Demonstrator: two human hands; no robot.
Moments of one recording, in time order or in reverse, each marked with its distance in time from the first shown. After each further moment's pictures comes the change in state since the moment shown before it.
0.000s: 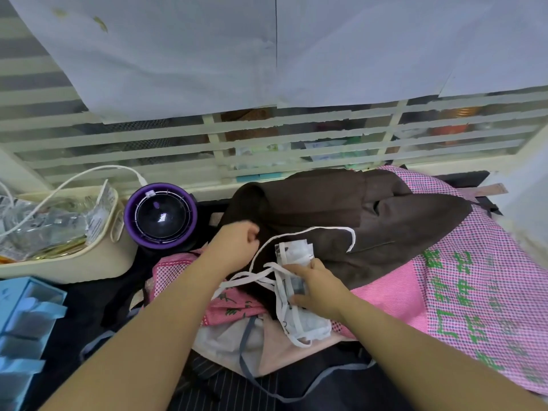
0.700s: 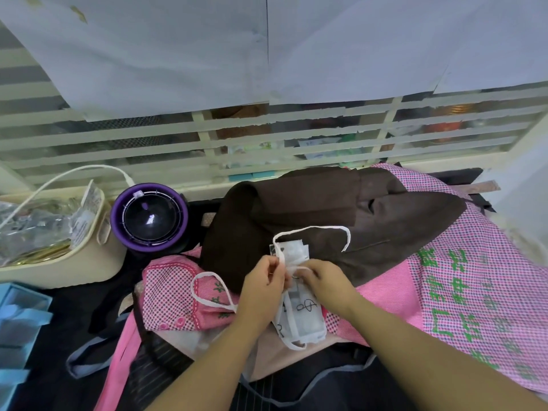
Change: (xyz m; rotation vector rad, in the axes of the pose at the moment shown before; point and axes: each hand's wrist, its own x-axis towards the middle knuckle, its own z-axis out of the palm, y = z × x) left_hand -0.038 0.011 0.096 -0.792 0.105 0.002; right_hand -0.001 0.015 -0.007 0.330 0.217 0.031
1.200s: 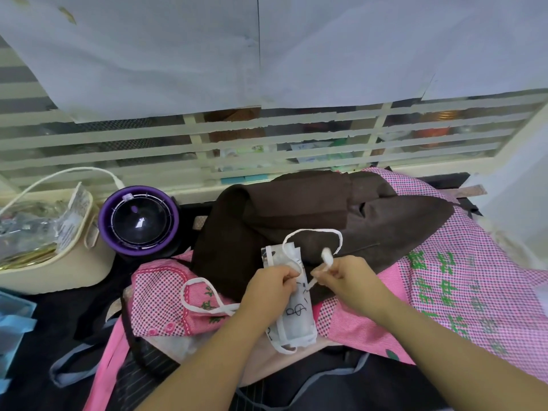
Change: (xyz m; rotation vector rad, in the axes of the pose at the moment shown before) left_hand 0.013 0.012 0.015 0.505 -0.199 0.028; right_hand -0.025 -0.001 -0.053 -0.114 0.042 -0.031
